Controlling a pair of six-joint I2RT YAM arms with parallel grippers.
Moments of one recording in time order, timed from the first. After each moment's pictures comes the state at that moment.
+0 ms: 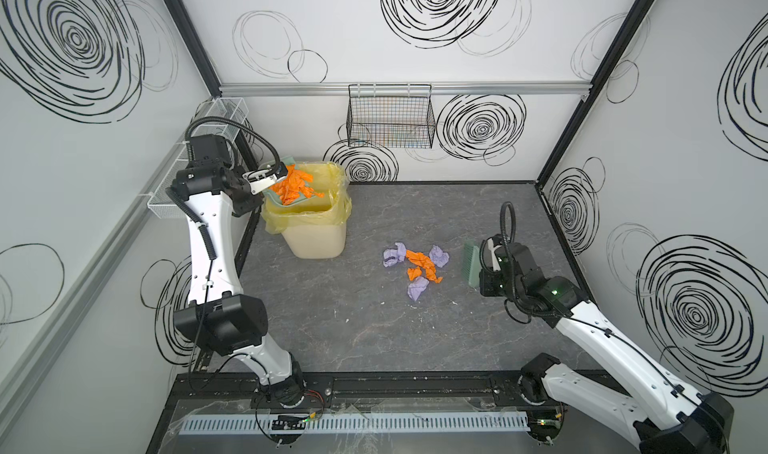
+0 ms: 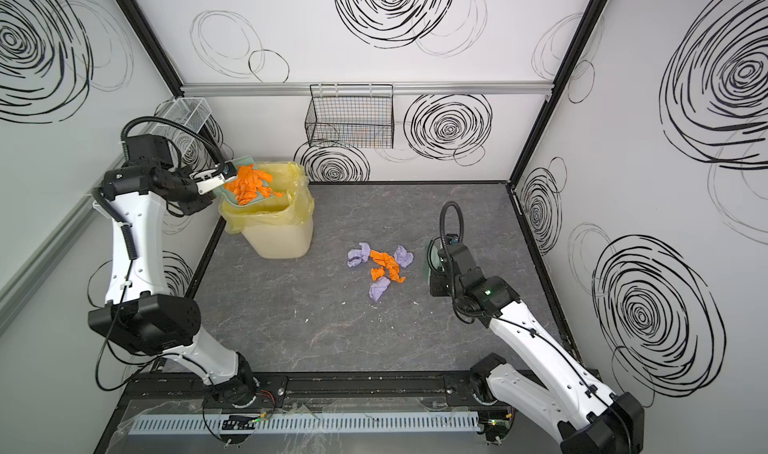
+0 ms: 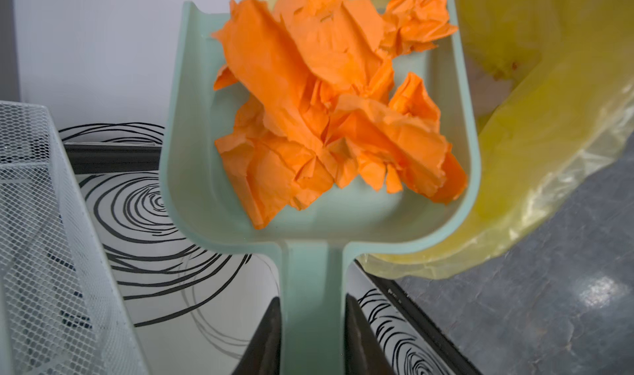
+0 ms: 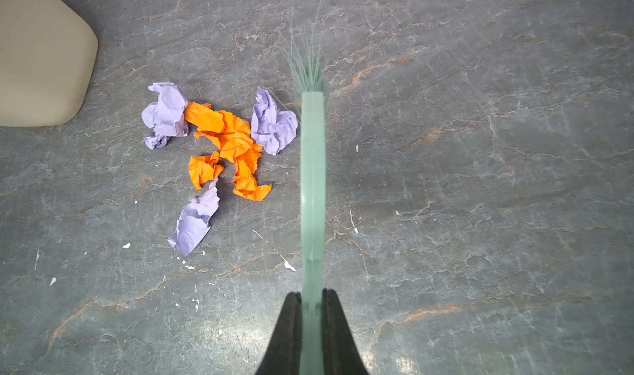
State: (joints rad) left arm 0.32 1.68 2.02 -1.22 0.12 1.32; right arm 0.50 0.92 0.80 -0.76 0.14 0.45
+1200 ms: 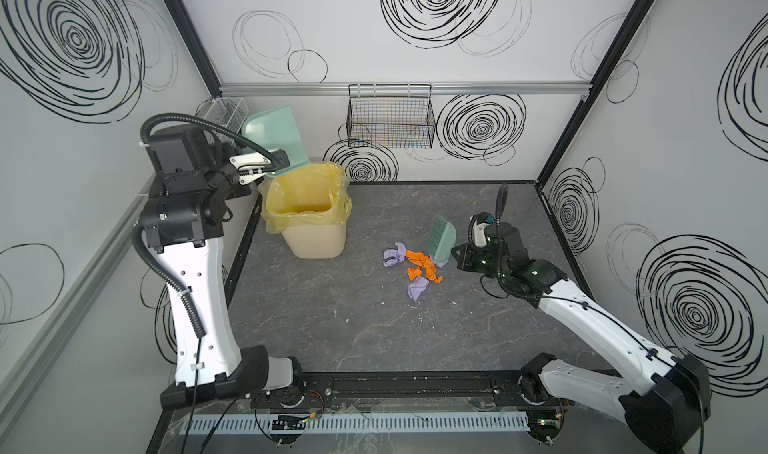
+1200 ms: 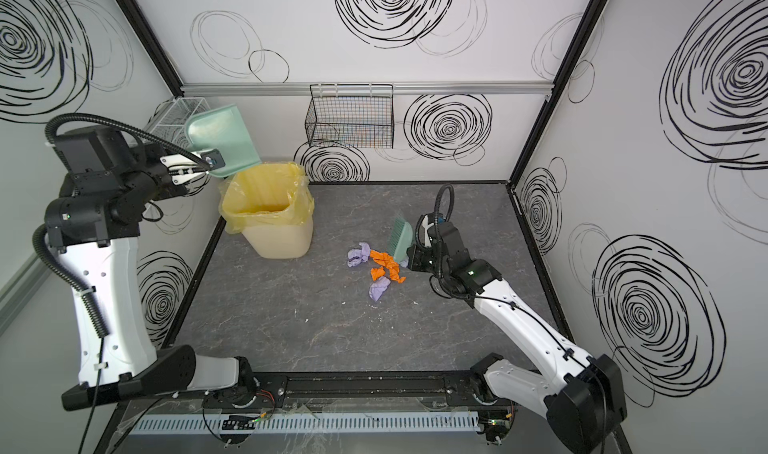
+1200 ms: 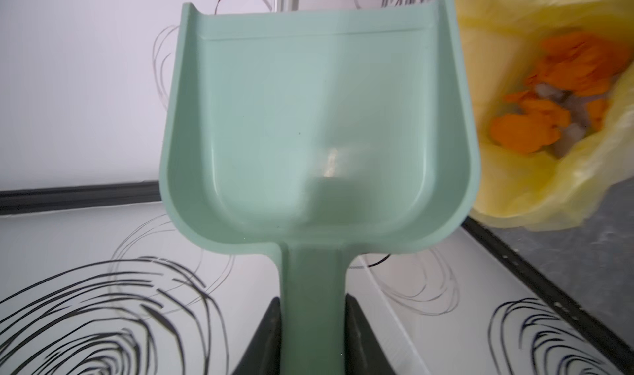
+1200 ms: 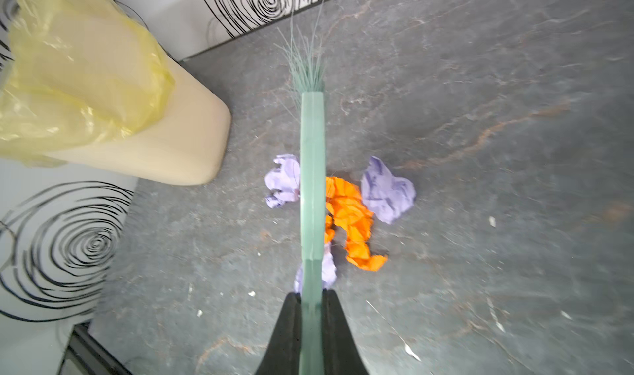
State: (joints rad) left arm 0.21 1.34 2.01 -1.06 0.08 1.45; right arm 0.53 1.14 0.89 -0.37 -0.10 0.65
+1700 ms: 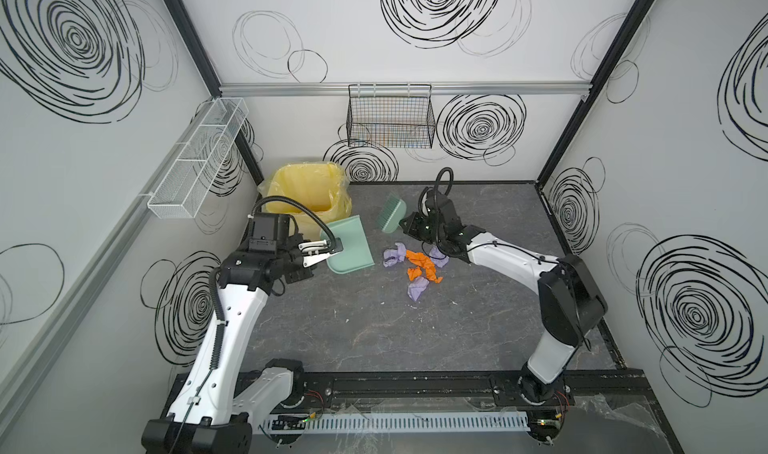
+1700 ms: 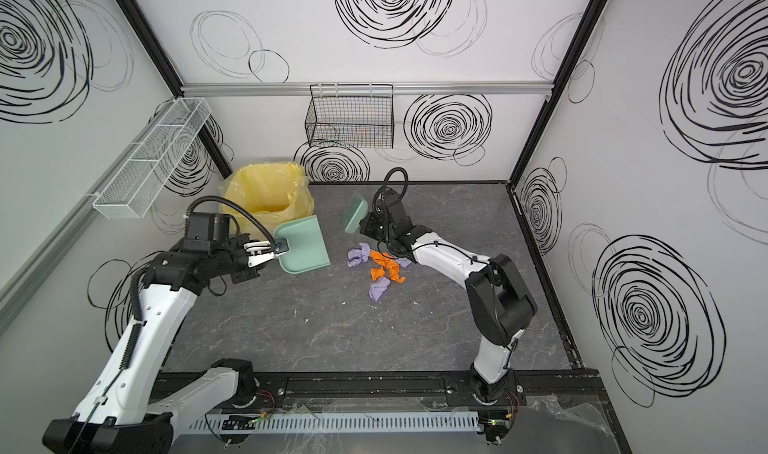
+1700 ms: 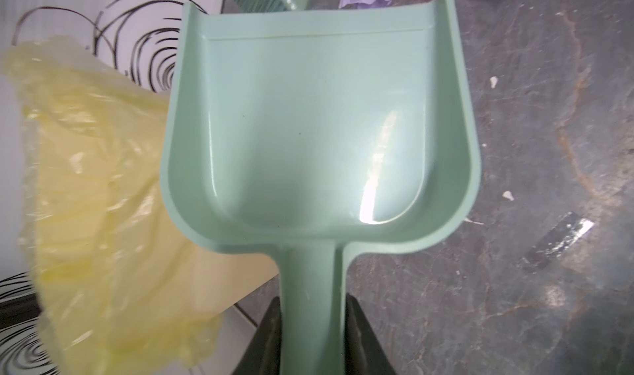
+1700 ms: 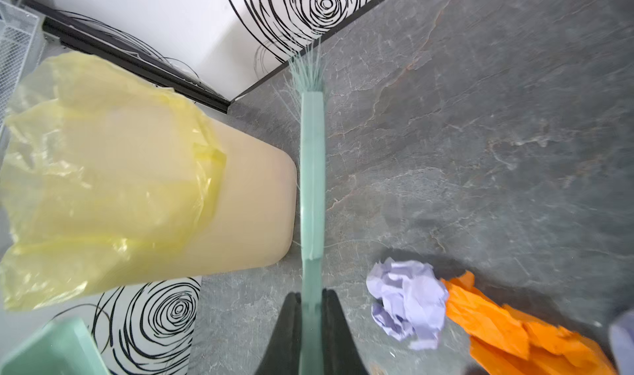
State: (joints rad) left arm -0.07 1.03 1.12 -0.99 0.20 1.15; right arm 0.60 1.80 1.29 -0.03 -0.13 0.92
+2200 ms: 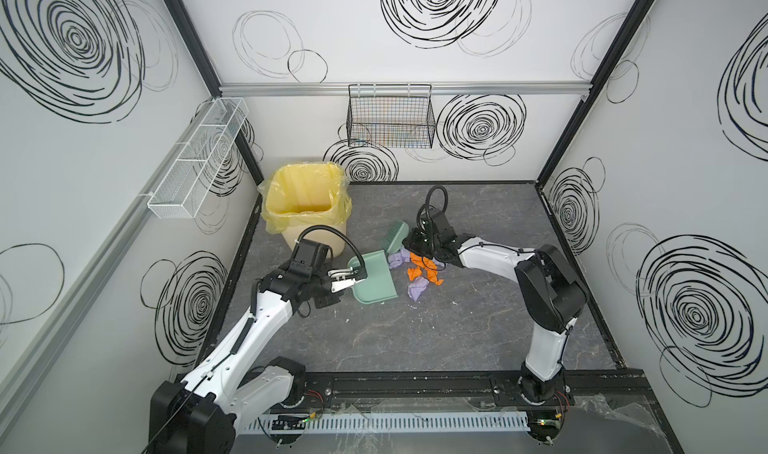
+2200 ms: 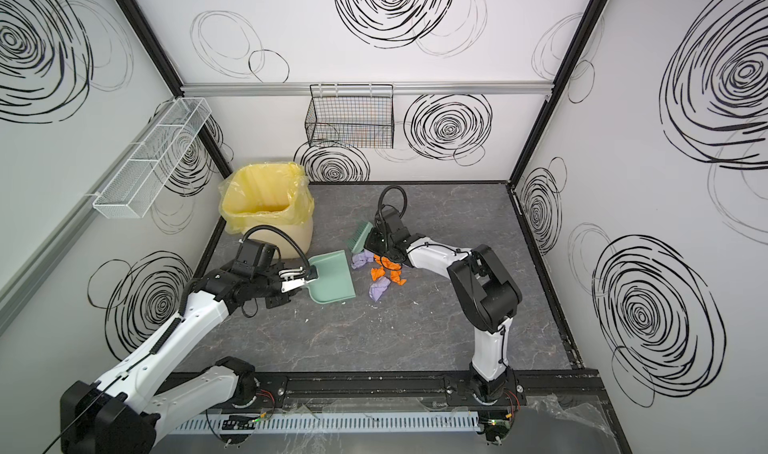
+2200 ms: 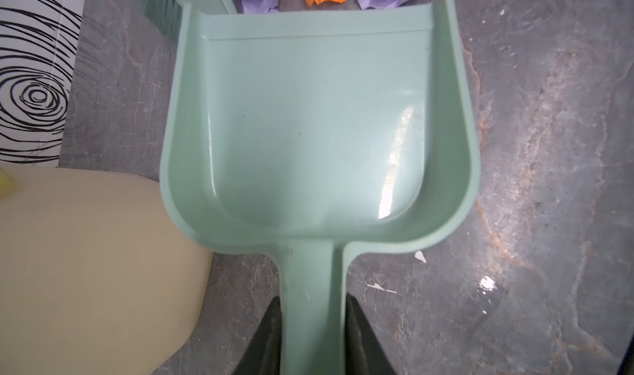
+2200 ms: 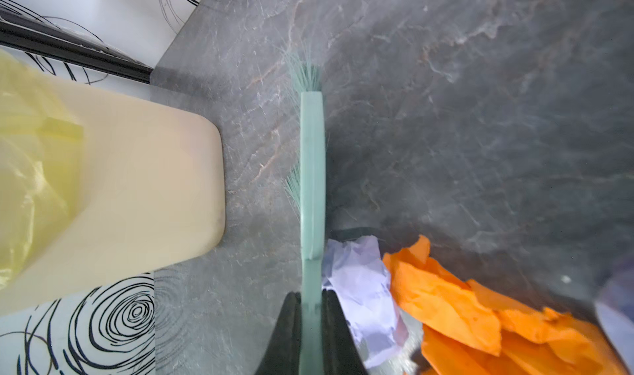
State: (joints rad) left arm -0.30 1.05 0.80 -0.76 0.20 0.95; right arm 0.59 1.84 1.15 -0.03 -0.16 0.96
